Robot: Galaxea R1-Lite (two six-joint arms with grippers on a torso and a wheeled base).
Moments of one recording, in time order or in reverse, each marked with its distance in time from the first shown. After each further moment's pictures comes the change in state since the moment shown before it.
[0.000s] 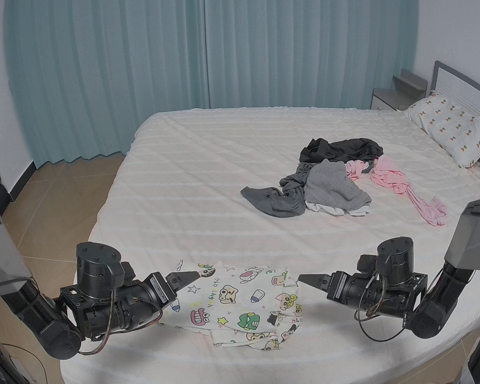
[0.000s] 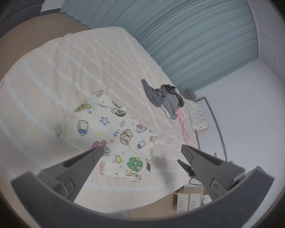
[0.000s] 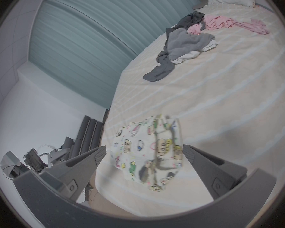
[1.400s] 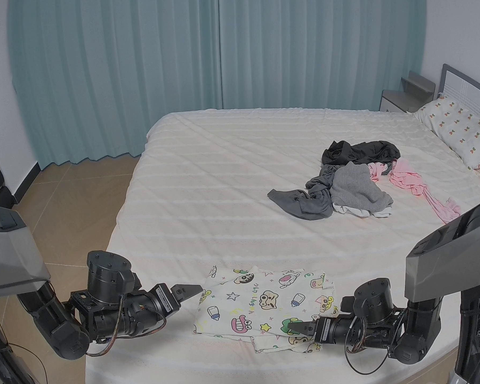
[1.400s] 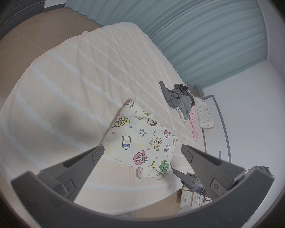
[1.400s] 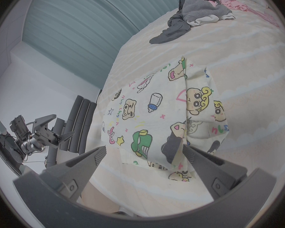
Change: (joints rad) left arm 0.010 0.084 0.005 -0.002 -0.046 -0.001; right arm 0.083 0.219 0.134 -0.155 -0.007 -0.061
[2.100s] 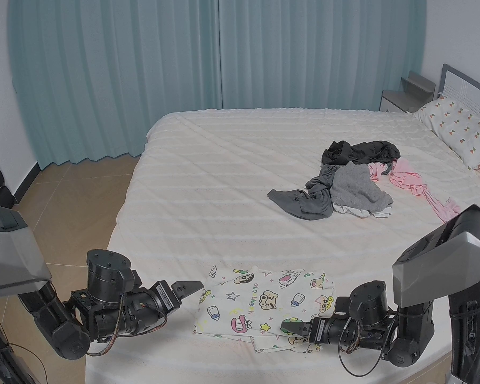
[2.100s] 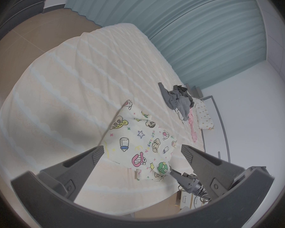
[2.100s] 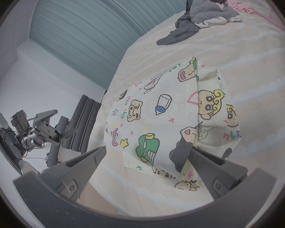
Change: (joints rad) left arm 0.000 0.006 -0.001 -0.034 0.007 -0.001; right arm 0.011 0.072 -0.017 -0.117 0.011 -0.028
